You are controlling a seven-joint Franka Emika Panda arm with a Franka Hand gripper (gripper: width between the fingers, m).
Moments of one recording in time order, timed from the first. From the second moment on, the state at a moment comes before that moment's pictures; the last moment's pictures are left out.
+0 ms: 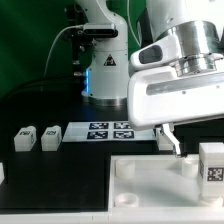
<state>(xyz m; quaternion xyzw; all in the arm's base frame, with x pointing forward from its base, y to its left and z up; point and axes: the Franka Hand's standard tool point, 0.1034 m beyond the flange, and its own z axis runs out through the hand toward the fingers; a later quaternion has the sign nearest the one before) 0.616 0.117 0.092 -0.95 0.00 -0.30 0.06</state>
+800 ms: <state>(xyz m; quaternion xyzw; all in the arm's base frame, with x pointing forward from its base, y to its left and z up) 0.610 0.119 0.092 -1.00 0.04 0.00 0.07</state>
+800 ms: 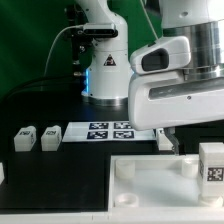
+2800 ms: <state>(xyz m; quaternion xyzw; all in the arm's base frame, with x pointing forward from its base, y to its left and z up) 0.631 0.108 0.086 -0.85 0.52 0.02 0.09</state>
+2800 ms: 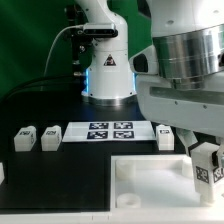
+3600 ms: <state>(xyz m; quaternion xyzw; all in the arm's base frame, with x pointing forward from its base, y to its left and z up) 0.628 0.111 0.085 -0.72 0.69 0.04 0.10</state>
